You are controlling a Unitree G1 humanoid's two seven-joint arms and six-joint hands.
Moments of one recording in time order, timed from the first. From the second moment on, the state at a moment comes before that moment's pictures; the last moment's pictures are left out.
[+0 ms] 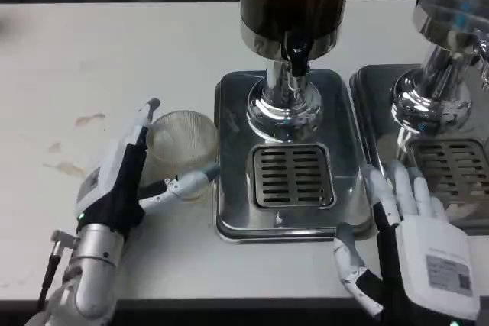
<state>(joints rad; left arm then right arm) -0.47 0.30 -0.21 1.23 0.44 -0.68 0.45 0.35 -0.16 0.43 -0.13 -1.00 0.23 -0.54</state>
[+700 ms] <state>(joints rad) -0.49 0.30 -0.23 1.23 0.47 -0.68 0.55 0.35 -0.15 0.42 -0.12 -0.99 0.23 -0.54</state>
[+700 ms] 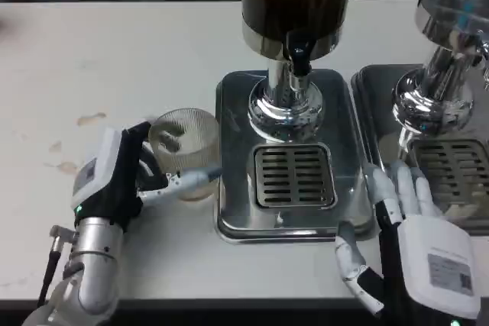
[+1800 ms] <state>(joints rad) -0.54 0.28 -0.32 1.16 0.58 -0.76 0.59 0.34 -0.13 0.40 -0.12 -0.99 0.23 -0.57</state>
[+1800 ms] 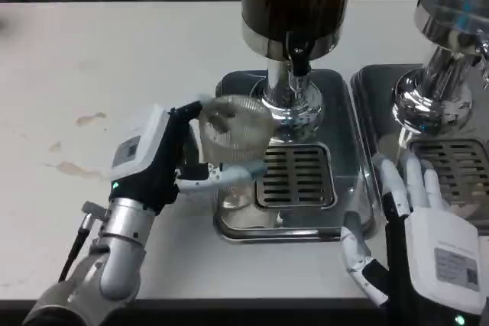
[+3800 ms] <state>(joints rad) -0.66 0.18 -0.40 1.26 0.59 -0.69 0.58 0.35 -0.12 0.38 -0.15 -0.99 0.25 -0.59</state>
